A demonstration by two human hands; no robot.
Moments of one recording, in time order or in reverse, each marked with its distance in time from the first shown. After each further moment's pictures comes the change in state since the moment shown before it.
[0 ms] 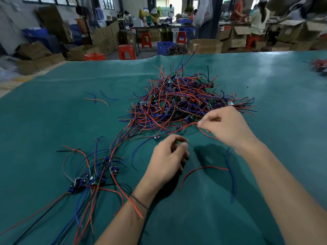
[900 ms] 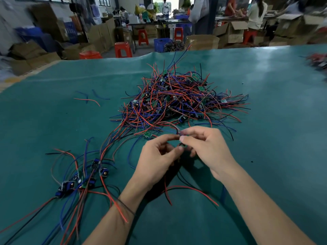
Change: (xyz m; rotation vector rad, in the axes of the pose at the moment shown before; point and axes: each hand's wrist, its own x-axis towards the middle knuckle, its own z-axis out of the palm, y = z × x) left_hand 0.001 -0.003 -0.004 0.007 -0.021 0.079; right_hand -0.043 0.004 0.038 0.585 -0.052 0.214
